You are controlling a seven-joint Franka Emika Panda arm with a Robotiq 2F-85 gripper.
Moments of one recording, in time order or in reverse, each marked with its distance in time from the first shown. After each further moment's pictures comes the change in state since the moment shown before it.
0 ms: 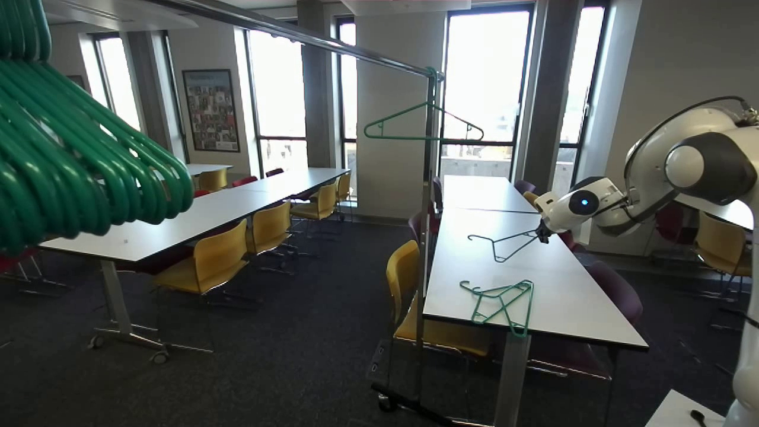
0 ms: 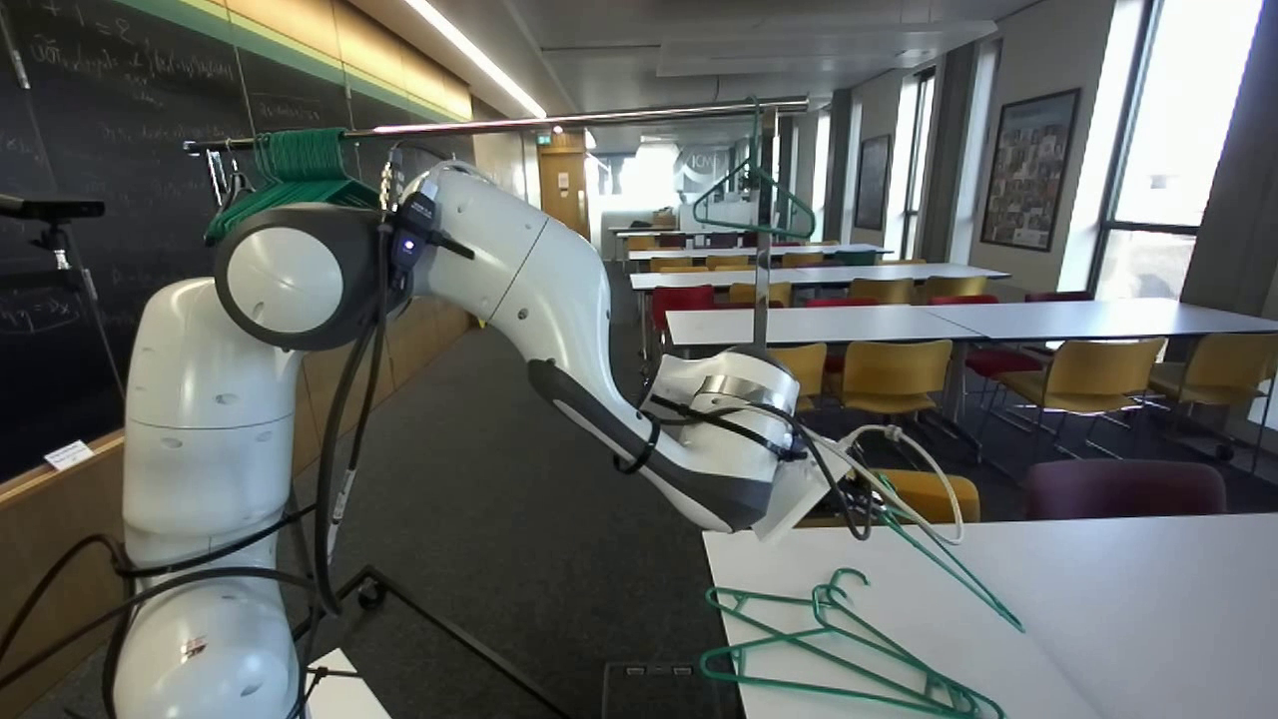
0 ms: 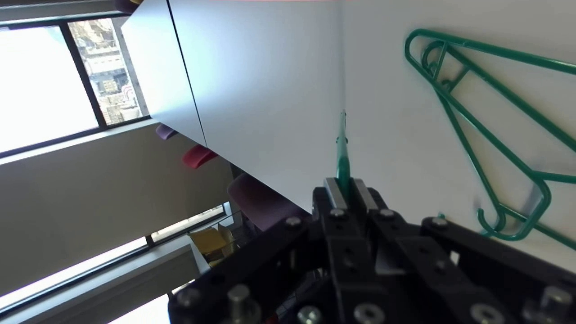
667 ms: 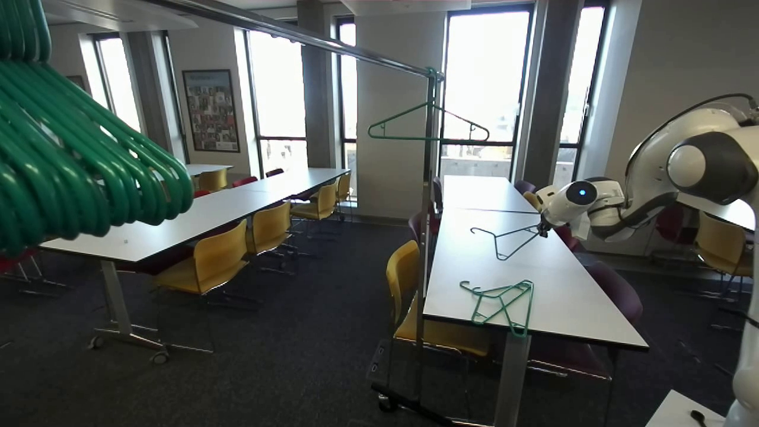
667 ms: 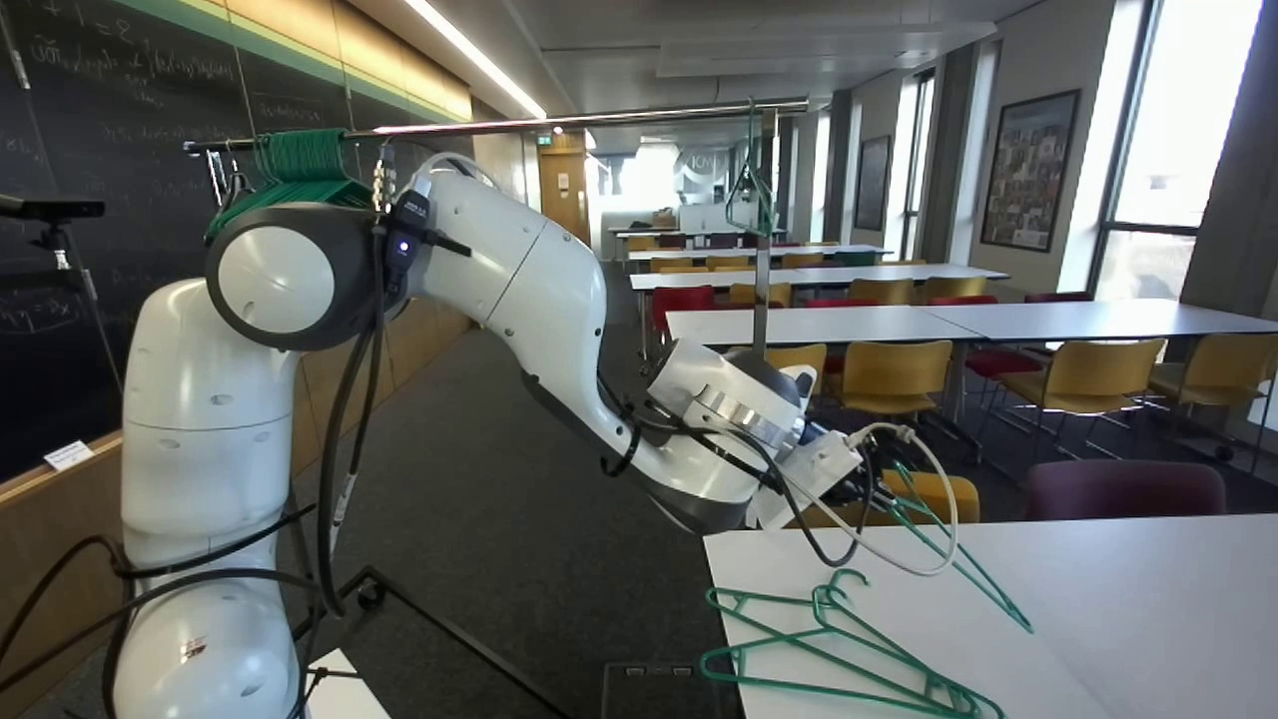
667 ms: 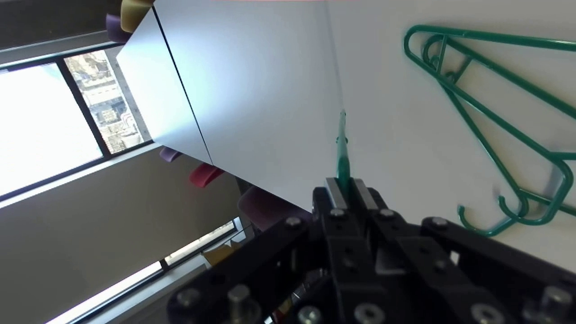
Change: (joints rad) arm 0.000 -0.010 -0.022 -0.023 0.368 0.001 -0.272
